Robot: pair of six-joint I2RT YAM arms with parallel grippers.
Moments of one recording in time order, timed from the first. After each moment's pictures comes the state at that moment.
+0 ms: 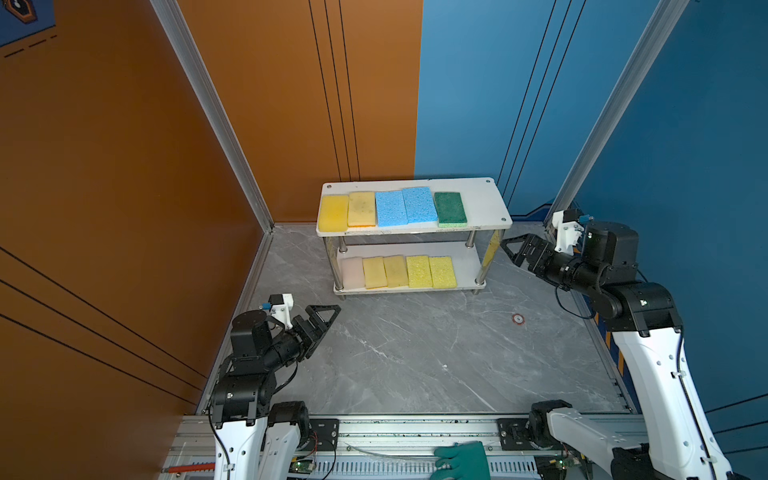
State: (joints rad) left arm 0.09 0.48 0.77 -0.81 0.65 -0.91; right arm 0.11 1.06 1.48 -0.92 -0.32 0.54
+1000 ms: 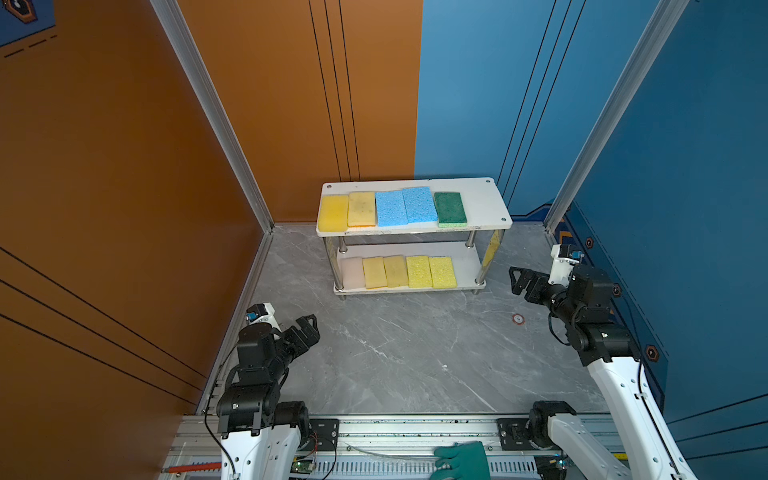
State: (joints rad) left arm 0.09 0.40 0.64 -0.83 0.12 -0.56; right arm 0.01 0.83 0.87 -0.47 -0.14 0.31
